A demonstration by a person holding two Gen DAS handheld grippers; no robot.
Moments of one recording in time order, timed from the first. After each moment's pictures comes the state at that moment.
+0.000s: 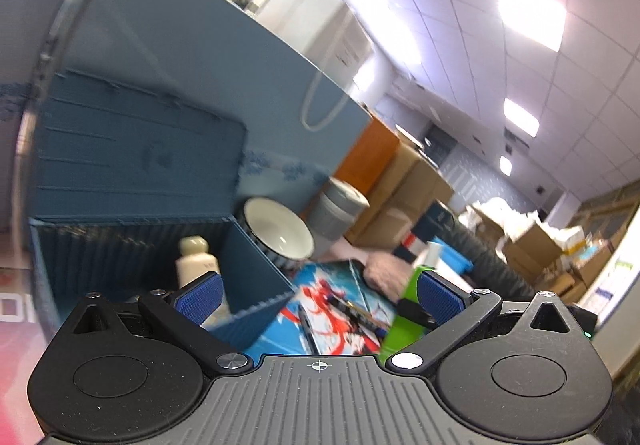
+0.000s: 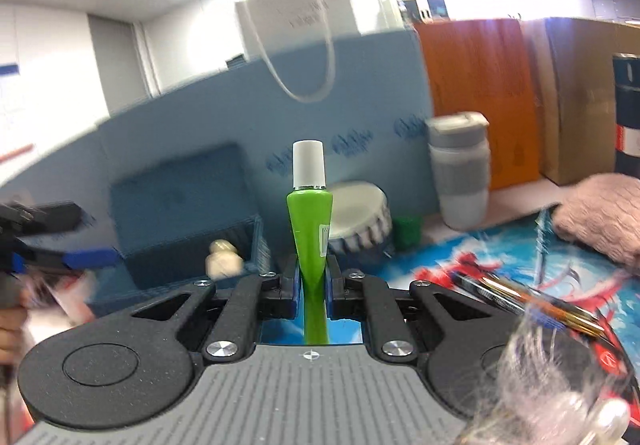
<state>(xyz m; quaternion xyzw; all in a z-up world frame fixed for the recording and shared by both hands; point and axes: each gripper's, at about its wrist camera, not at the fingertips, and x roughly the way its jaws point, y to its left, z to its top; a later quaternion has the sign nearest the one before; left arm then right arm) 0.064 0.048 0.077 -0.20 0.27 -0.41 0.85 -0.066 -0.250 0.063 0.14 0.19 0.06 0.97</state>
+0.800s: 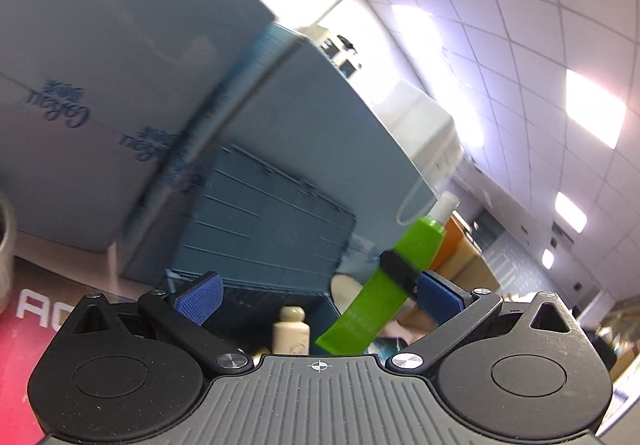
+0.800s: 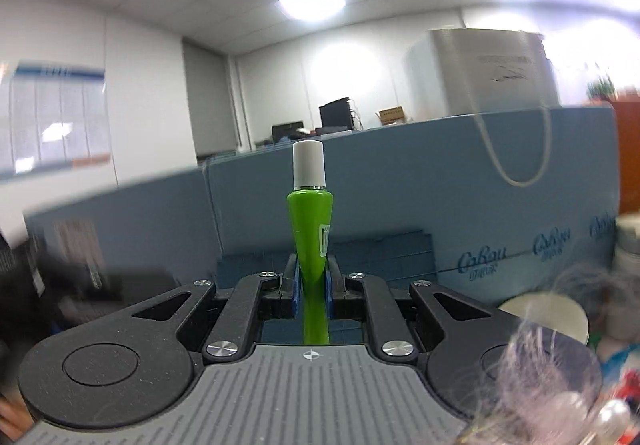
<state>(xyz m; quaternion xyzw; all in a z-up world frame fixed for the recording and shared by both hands) 0.093 0.125 0.074 -0.31 0.24 -0.30 0.87 0.042 -0.109 0.082 0.03 0.09 0.17 0.98</state>
